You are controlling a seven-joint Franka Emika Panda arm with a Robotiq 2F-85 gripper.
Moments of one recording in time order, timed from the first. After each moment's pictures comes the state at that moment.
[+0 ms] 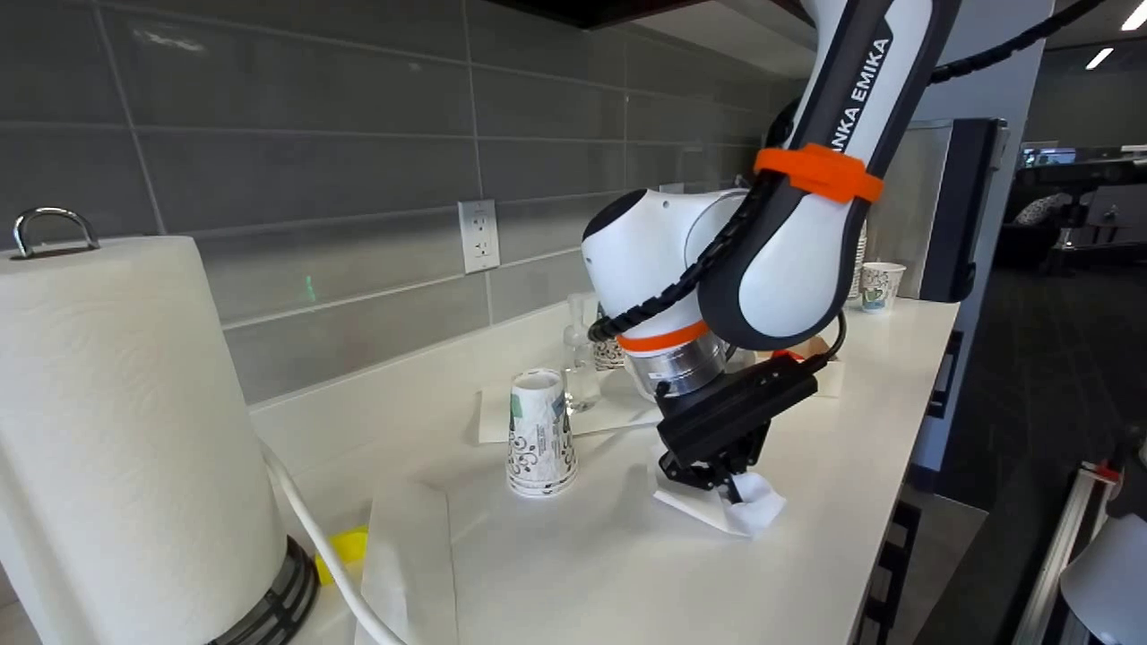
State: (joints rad) arm 0.37 0.19 0.14 -2.58 -0.37 2.39 1.25
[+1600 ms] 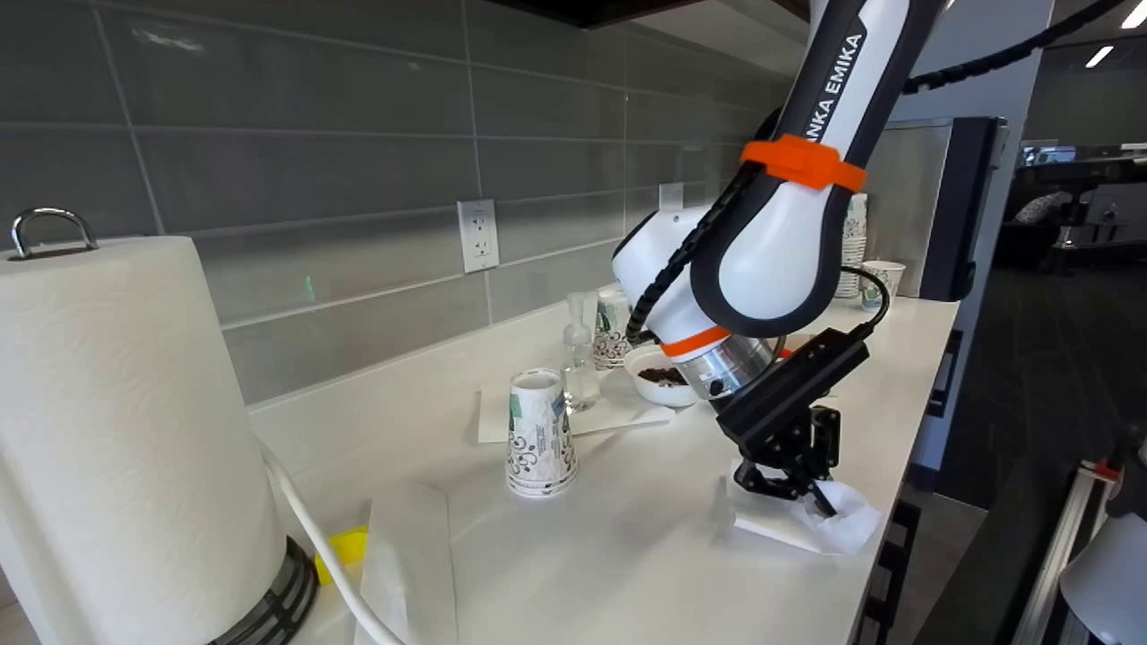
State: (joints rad) arm 0.29 0.17 0.14 -2.63 -0.17 2.18 1.01
